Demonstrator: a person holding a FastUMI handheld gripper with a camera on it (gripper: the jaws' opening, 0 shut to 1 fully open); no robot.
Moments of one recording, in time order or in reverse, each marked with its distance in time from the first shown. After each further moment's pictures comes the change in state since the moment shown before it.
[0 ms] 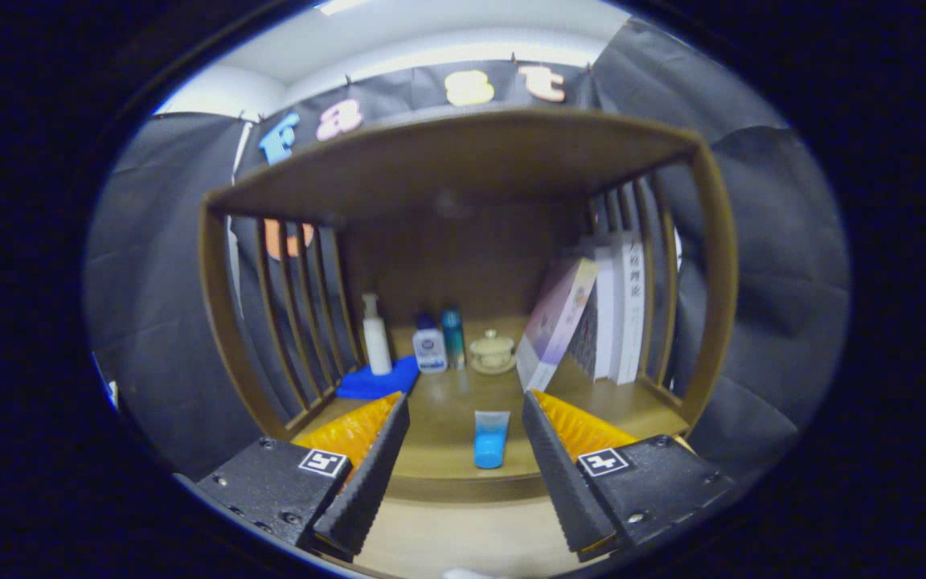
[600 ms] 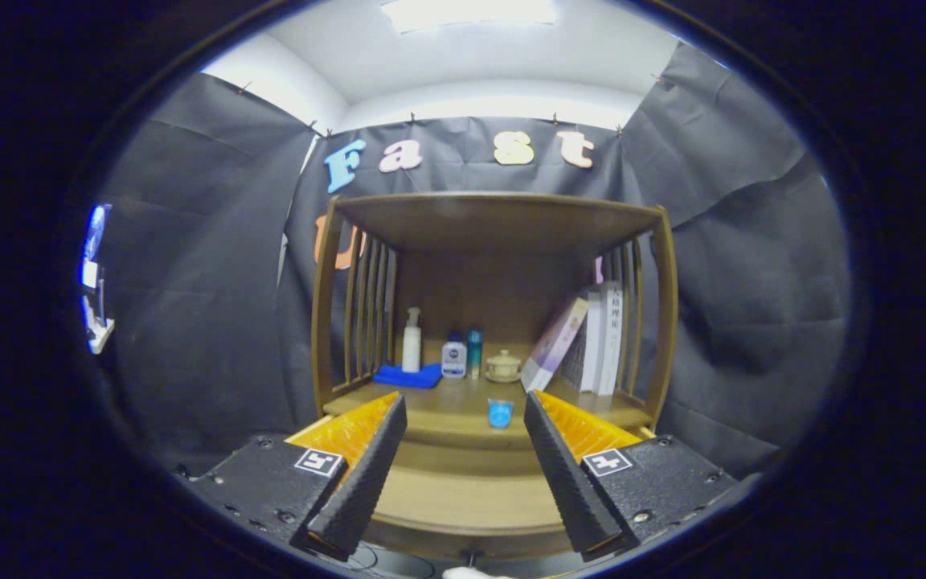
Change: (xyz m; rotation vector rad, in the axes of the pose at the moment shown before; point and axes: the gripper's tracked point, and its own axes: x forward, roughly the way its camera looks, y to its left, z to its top) arm -0.131 0.028 -0.085 -0.146 -0.098 0.036
